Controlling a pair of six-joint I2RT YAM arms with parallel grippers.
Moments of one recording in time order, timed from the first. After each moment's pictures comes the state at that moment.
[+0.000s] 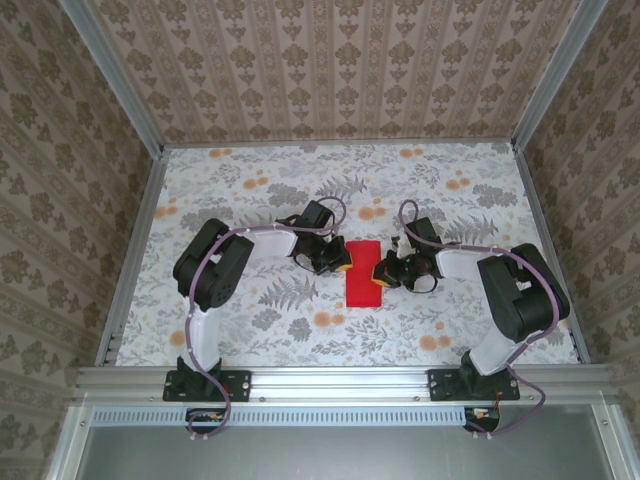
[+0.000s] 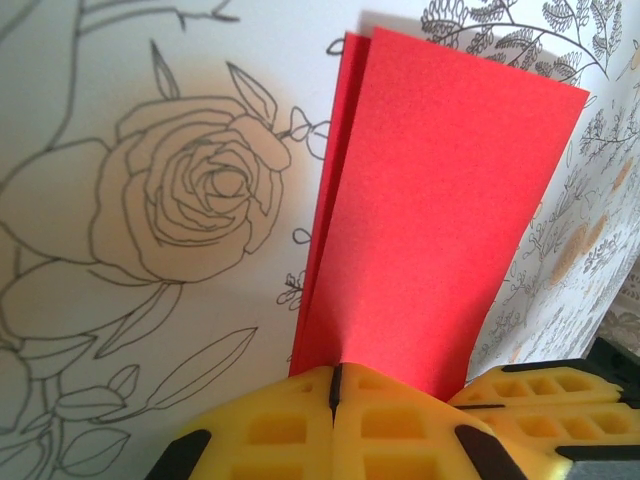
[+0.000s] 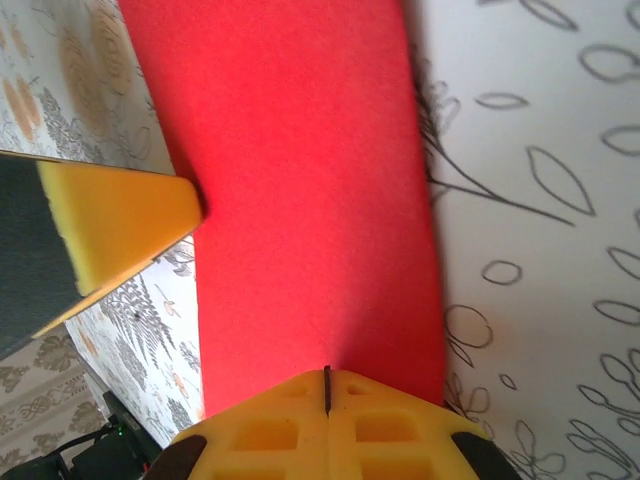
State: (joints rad) left arm -0.70 2.02 1.18 -0.23 0.56 -0.94; right arm 0.30 1.65 0.69 -0.16 -0.62 0.74
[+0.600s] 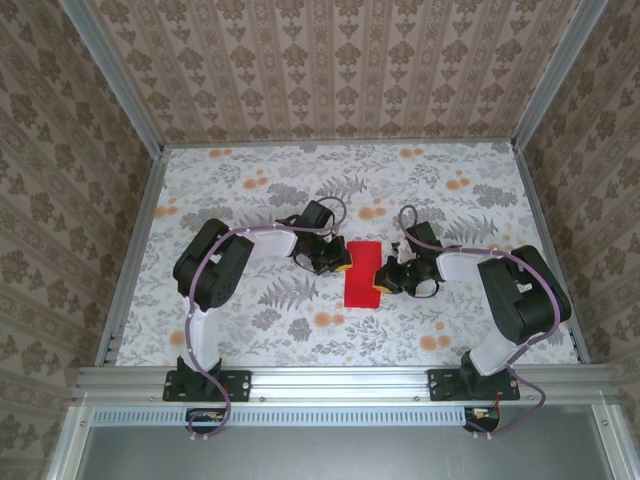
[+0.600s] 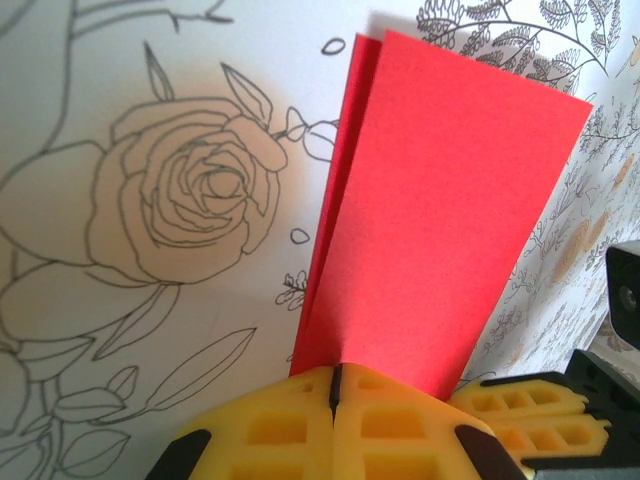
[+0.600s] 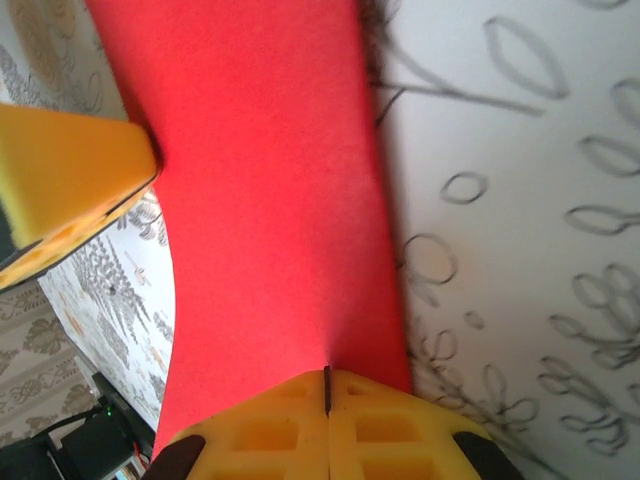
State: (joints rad) left arm -0.70 2.02 1.18 -0.23 0.56 -0.93; right arm 0.32 1.63 0.67 -0.19 -0.64 0.72
